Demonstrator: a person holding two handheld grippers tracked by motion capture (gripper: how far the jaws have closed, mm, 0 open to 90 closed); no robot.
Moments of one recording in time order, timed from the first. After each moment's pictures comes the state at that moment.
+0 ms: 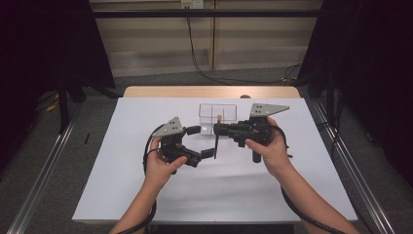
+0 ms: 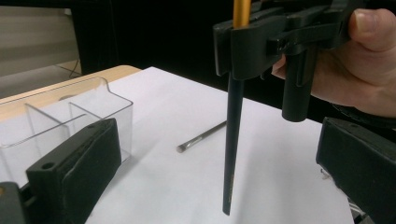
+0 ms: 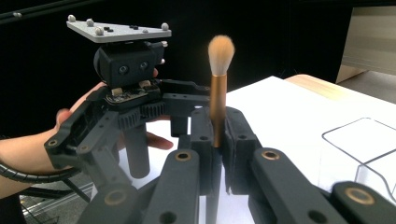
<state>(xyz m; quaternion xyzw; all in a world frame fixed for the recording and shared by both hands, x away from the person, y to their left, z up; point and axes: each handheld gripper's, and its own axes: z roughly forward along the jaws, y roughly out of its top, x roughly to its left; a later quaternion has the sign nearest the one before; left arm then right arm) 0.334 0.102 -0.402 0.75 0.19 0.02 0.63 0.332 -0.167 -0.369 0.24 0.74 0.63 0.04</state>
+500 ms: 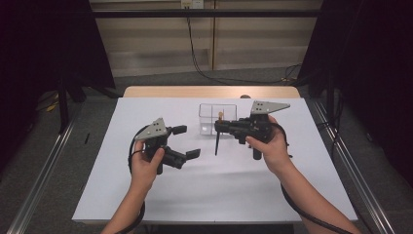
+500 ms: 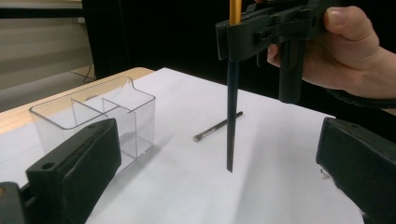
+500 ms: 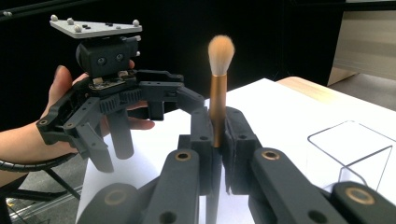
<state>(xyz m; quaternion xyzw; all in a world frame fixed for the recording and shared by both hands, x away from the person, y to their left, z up) 0.330 0.141 -0.398 0.76 0.18 0.05 0.62 0.339 -0.170 -0.368 0.24 0.74 0.63 0.05</state>
